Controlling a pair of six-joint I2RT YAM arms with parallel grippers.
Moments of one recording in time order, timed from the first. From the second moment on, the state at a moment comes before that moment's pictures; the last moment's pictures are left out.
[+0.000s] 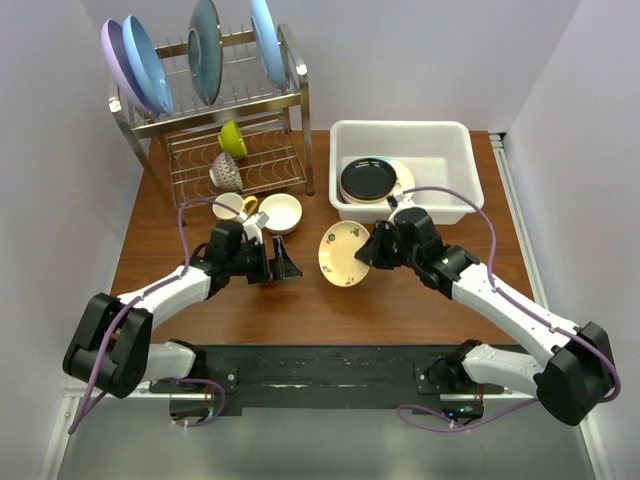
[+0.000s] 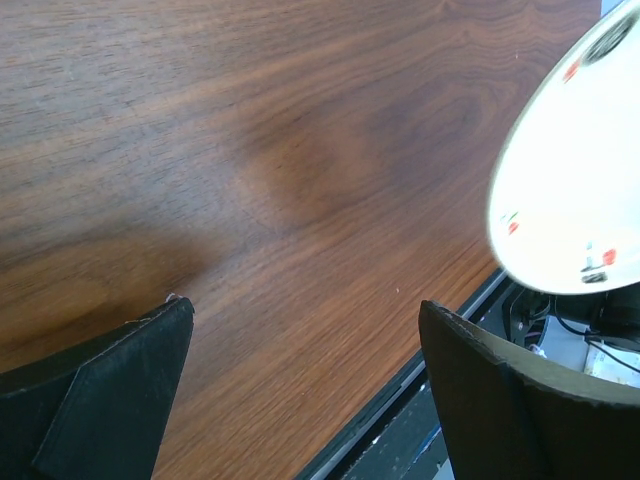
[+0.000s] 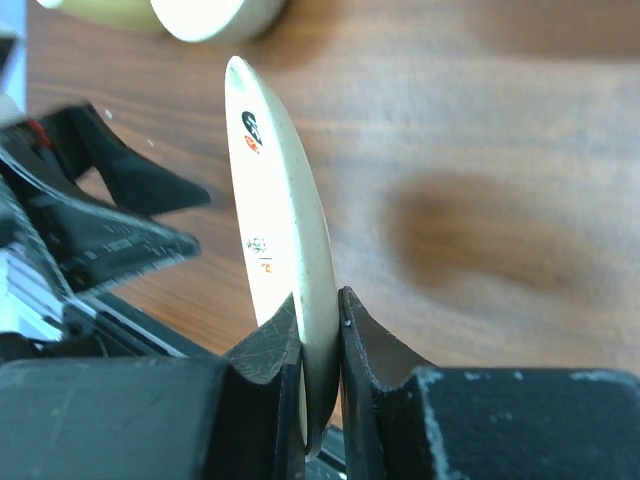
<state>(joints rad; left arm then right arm) -0.37 1.29 0.53 0.01 0.52 -0.57 0.62 1.12 0.80 -0.31 -0.06 0.68</state>
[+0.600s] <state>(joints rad) -0.37 1.29 0.53 0.01 0.54 -0.57 0.30 1.21 0.95 -0.30 -0.26 0.66</state>
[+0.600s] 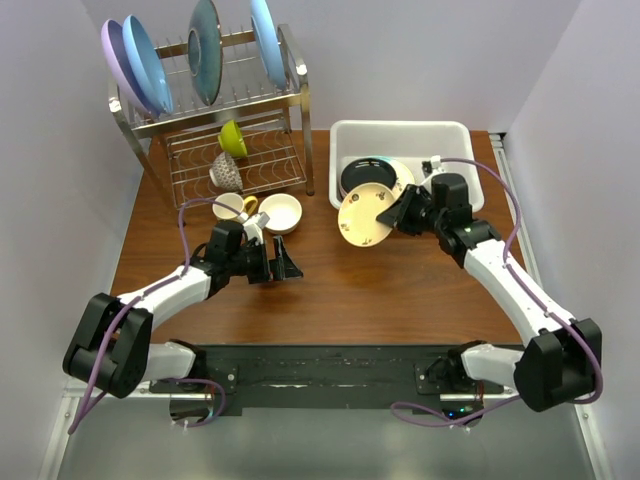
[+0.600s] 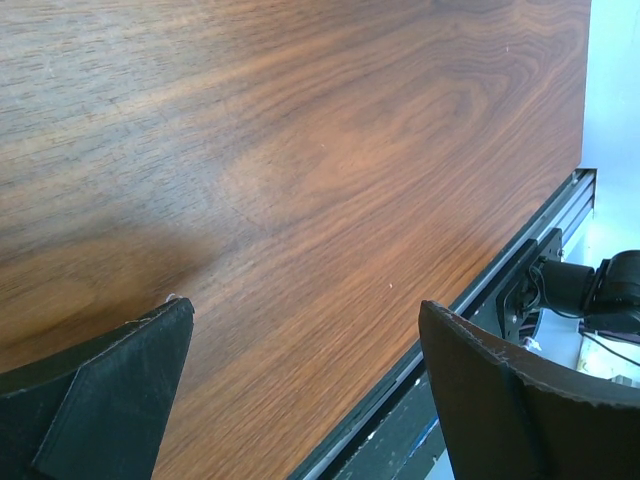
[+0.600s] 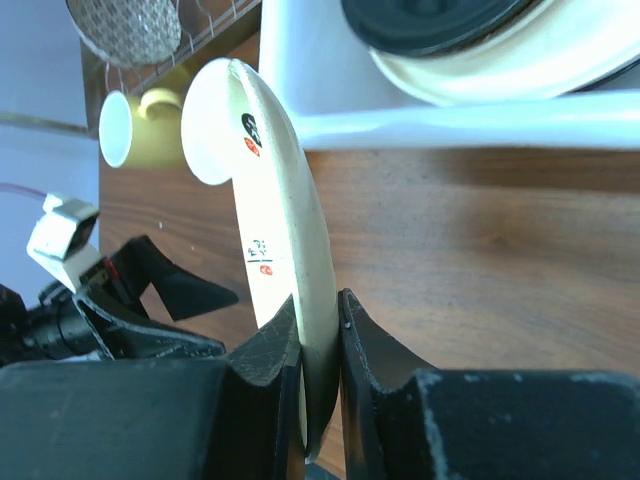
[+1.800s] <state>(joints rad) -0.37 1.30 0.53 0.01 0.56 -0.57 0.09 1.55 1.03 0.02 -0.52 0.89</state>
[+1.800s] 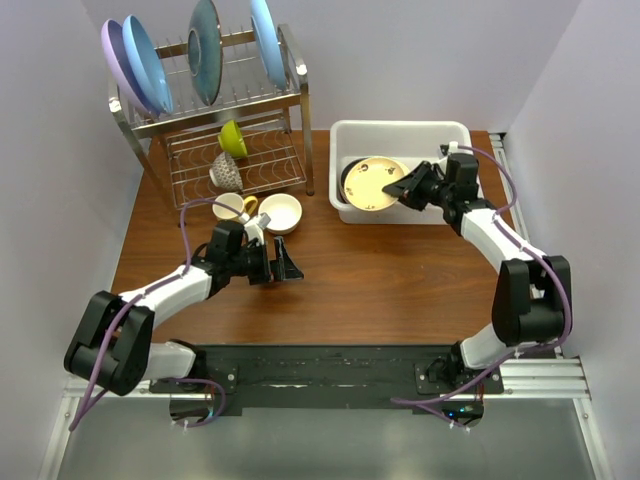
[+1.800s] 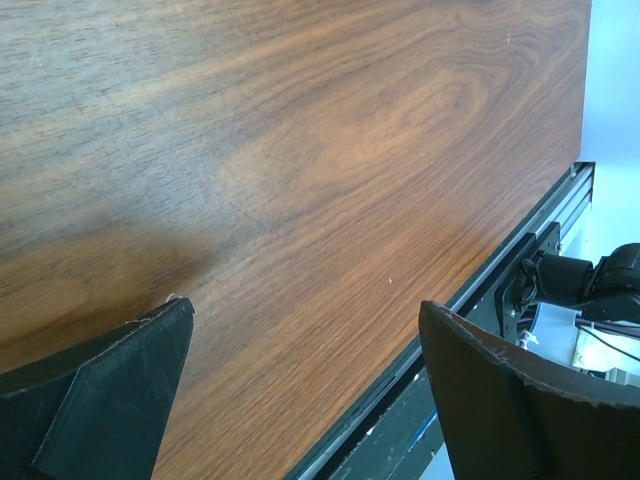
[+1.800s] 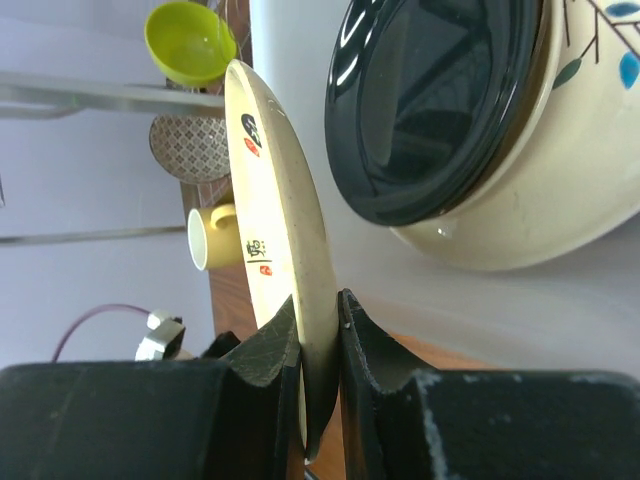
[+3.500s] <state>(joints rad) -0.37 1.31 0.53 0.01 0.56 -0.57 0.08 1.89 1.23 0.09 -0.52 0.99</state>
